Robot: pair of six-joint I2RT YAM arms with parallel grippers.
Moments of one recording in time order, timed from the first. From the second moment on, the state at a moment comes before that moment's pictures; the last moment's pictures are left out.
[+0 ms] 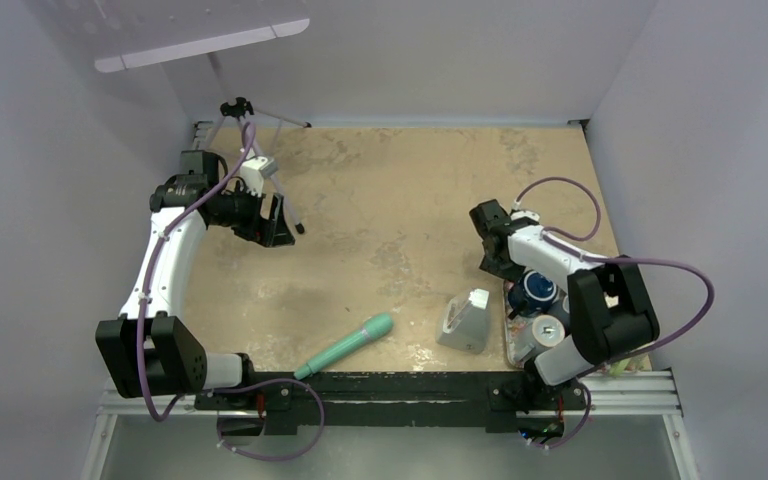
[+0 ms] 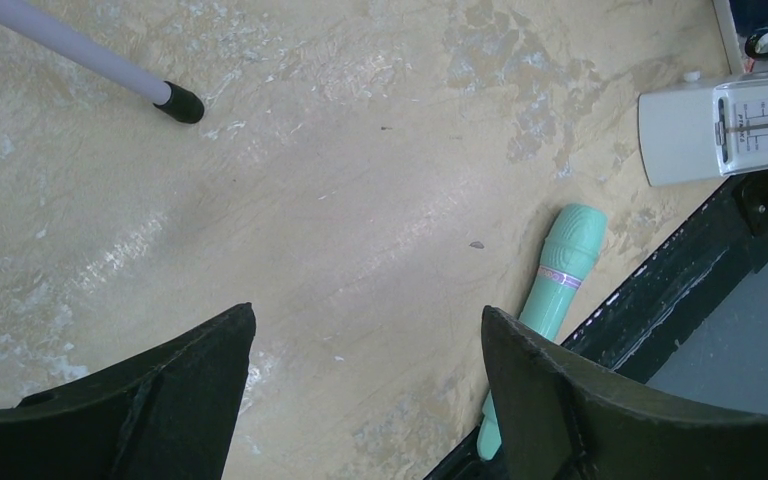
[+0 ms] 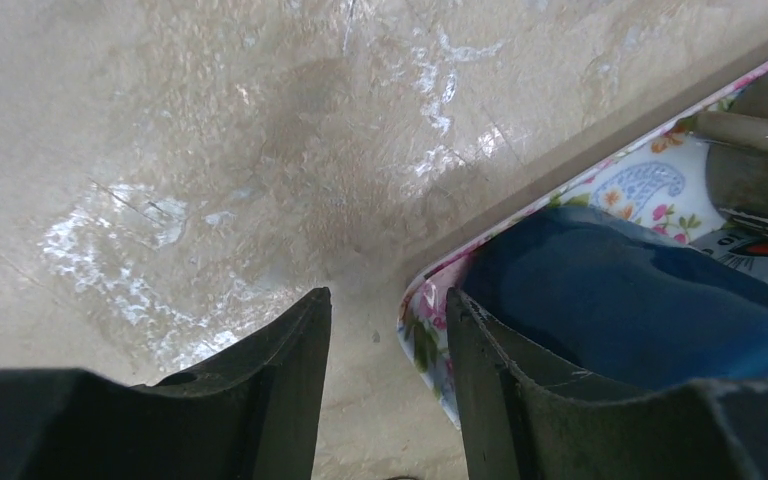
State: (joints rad) left arm 0.08 1.34 1.23 -0.98 0.67 0.36; right arm 0.34 1.52 0.87 -0.69 0.52 0.82
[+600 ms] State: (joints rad) left arm 0.08 1.34 1.23 -0.99 0.67 0.37; right arm 0.35 1.60 0.88 -0.70 0.48 0.69
